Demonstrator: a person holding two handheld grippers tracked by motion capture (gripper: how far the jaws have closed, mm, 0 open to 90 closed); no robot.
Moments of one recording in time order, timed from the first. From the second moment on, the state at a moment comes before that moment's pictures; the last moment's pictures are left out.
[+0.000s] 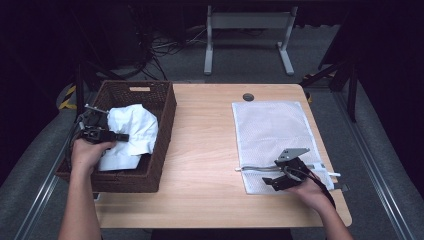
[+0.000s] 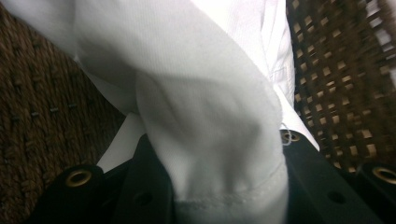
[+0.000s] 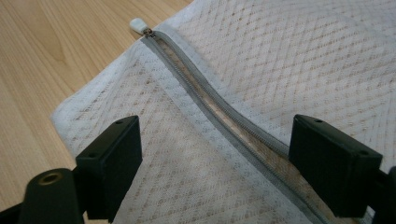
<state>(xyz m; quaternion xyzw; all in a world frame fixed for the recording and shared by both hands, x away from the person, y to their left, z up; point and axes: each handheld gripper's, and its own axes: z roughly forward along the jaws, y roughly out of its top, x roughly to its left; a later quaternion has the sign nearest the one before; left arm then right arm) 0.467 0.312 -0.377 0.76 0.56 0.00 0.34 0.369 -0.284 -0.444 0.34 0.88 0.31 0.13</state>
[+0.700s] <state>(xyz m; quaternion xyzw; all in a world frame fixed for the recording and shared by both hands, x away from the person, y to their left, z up) 0.448 0.295 -0.291 0.75 0.51 0.03 0.42 0.369 -0.286 -0.442 0.34 0.87 0.32 0.13</state>
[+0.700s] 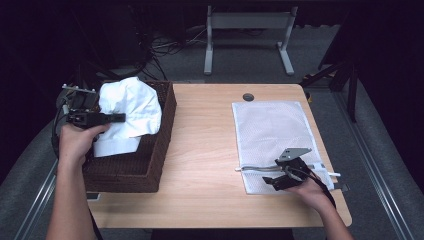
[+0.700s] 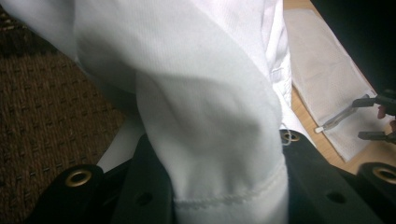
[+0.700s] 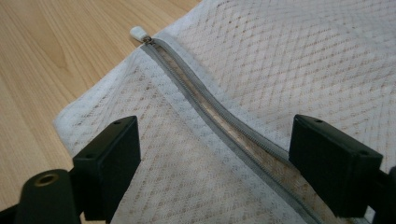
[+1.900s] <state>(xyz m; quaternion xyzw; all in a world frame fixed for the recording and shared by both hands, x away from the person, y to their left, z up) 0.459 0.137 -0.315 0.80 0.44 0.00 0.41 0.367 -0.288 -0.440 0.33 0.87 0.33 0.13</state>
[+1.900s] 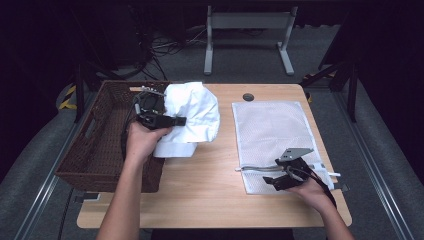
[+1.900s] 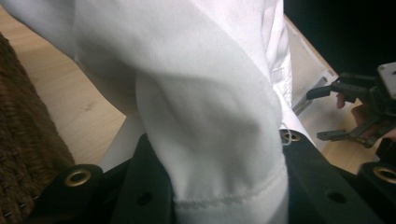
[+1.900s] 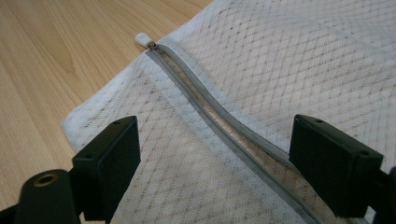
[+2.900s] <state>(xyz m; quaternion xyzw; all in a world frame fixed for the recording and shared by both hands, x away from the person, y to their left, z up) 0.479 0.068 -0.393 0.85 0.45 0.00 0.26 0.367 -0.288 -0.442 0.33 0.88 0.33 0.13</state>
